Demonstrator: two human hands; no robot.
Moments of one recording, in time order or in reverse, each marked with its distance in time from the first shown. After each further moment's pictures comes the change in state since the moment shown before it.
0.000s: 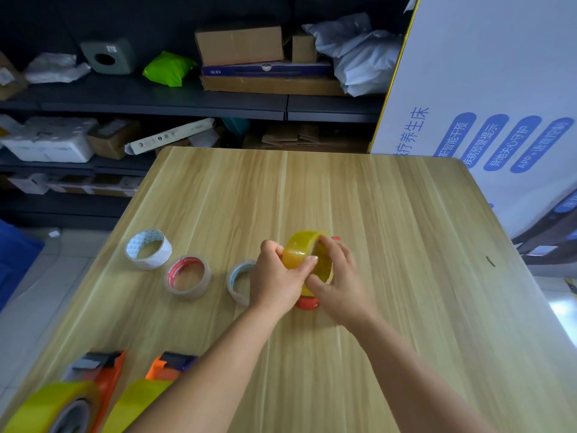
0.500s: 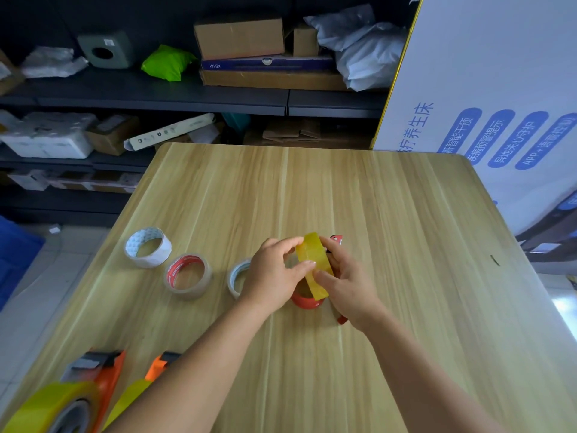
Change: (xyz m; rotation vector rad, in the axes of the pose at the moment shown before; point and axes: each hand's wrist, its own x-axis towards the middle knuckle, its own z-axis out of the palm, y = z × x) left_hand 0.011 -0.002 -0.015 0.139 -0.170 0.237; right_hand 0.008 0.013 -0.005 0.333 -0.091 0.112
